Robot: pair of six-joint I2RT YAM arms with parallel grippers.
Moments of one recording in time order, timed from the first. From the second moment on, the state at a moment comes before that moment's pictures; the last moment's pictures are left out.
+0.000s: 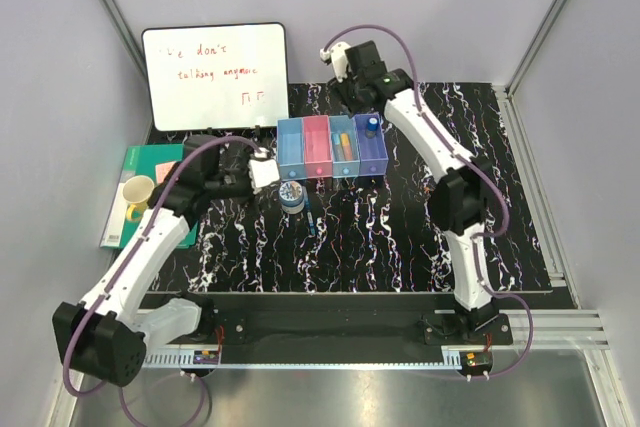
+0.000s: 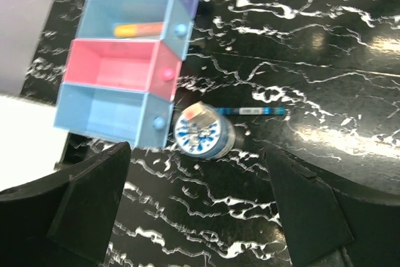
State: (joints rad) left arm -0.26 1.05 0.94 -0.51 0.75 0.84; right arm 0.50 2.24 2.28 -0.78 0.08 -0.26
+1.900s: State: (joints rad) left arm -0.45 1.50 0.97 -0.23 0.39 0.47; right arm 0.50 1.77 2.07 -0.81 0.25 -0.41
